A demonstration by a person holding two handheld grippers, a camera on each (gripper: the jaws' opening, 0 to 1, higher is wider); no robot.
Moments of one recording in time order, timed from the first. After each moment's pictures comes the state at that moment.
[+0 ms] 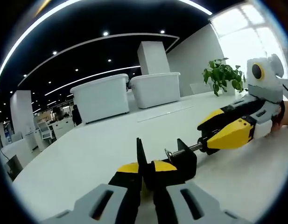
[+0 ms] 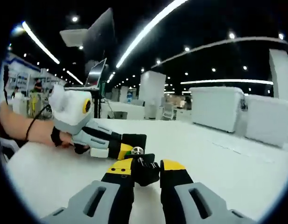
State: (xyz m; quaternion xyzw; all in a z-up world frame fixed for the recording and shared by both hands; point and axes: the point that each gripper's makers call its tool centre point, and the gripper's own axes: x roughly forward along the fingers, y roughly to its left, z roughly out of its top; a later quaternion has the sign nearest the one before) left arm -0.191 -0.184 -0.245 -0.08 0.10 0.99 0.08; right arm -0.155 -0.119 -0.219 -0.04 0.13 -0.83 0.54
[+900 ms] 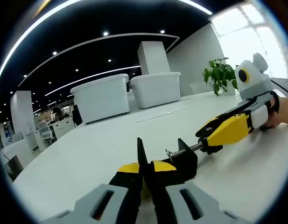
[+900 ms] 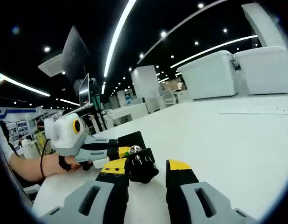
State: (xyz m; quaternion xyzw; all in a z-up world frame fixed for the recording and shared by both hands) left arm -0.191 -0.185 -0.245 -0.08 0.10 0.99 0.08; right arm -0.181 -0.112 -0.236 0.13 -0.05 -0.82 0.56
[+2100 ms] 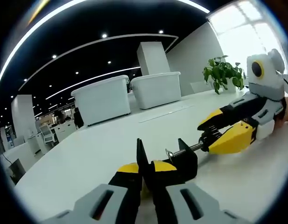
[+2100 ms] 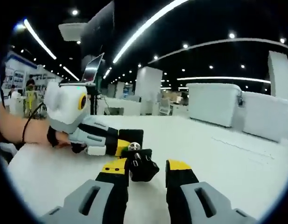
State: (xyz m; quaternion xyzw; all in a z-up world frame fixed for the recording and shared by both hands) left arm -0.191 -0.187 -0.243 -0.07 0.11 0.99 0.07; right arm -0.180 -0.112 -0.226 0.05 0.04 -0.84 0.53
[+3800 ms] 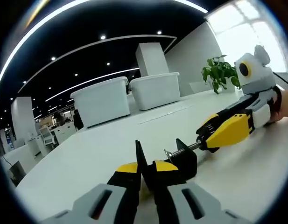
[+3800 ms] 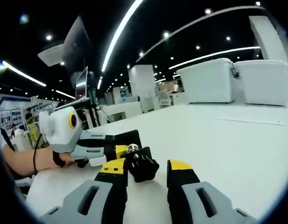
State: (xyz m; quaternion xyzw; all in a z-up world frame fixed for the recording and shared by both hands) left arm -0.192 -0.186 -0.242 -0.07 0.12 0.99 0.08; right arm -0.183 -0.112 -0.229 0.11 -0.02 -0.83 0.54
